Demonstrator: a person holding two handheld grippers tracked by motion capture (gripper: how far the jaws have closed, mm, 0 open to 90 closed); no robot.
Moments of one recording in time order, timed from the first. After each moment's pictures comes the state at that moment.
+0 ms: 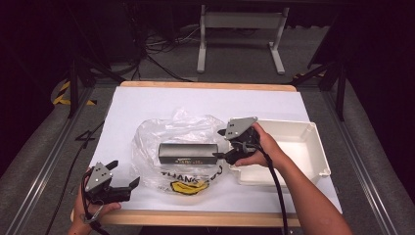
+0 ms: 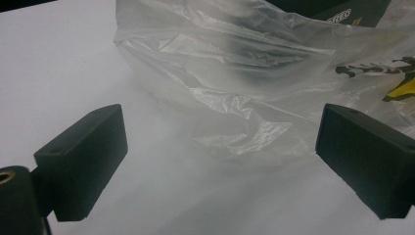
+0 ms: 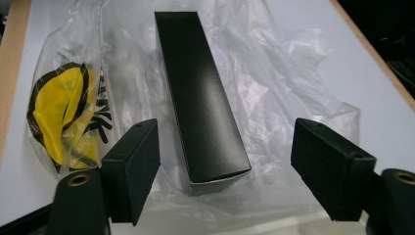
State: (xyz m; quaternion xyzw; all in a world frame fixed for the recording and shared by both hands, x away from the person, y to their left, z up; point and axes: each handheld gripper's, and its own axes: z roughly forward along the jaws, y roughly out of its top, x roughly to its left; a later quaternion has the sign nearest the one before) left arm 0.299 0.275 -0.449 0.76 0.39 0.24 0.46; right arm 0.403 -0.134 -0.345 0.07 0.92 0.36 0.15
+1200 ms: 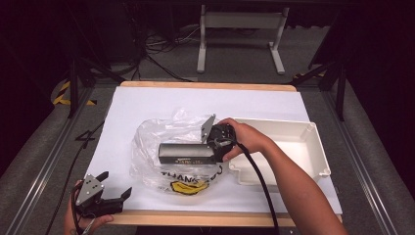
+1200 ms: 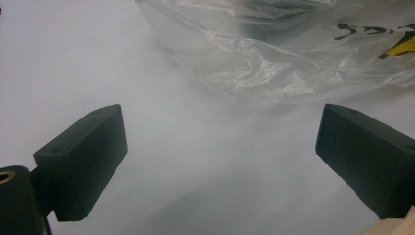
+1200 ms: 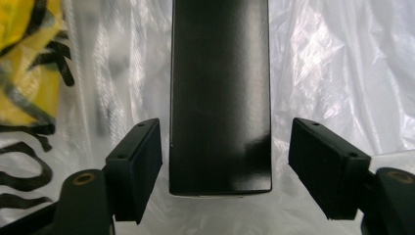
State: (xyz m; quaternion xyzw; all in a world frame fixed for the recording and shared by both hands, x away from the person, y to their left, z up) left arm 0.266 0.291 -0.456 0.76 0.42 0.25 0.43; right arm 0.444 -0.080 -0.374 -0.01 0.98 0.17 0.08
